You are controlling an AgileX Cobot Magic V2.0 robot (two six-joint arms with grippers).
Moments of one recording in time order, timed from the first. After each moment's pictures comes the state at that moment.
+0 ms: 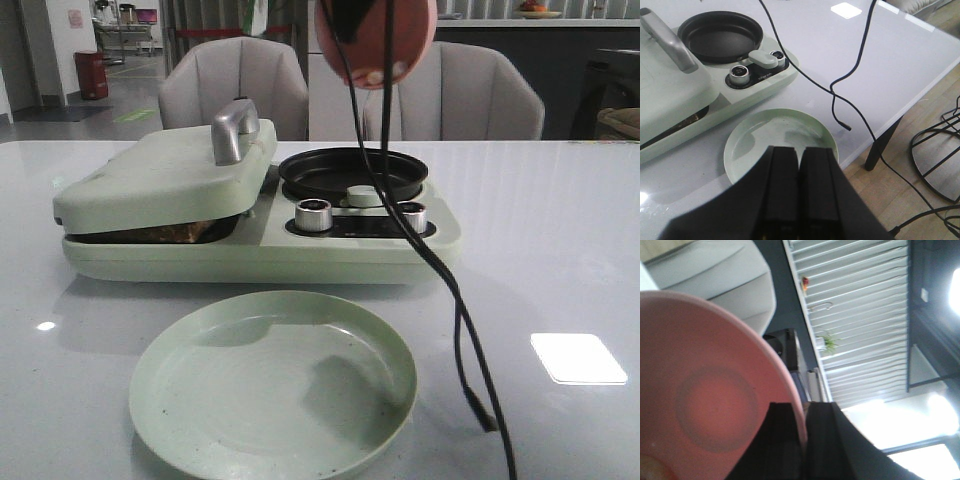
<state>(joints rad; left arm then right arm) -0.58 0.60 -0.68 -0.41 0.68 0.30 0.69 2.13 -1.88 -1.71 1.08 0.55</state>
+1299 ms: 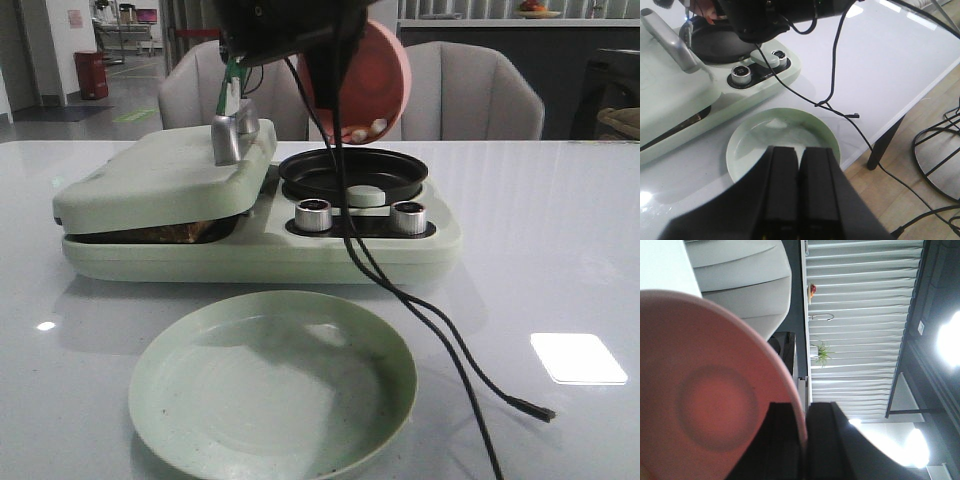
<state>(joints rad) -0.58 0.60 -0.68 -0.40 0.68 0.30 0.71 2.30 -1.96 -1.71 1.07 0.41</state>
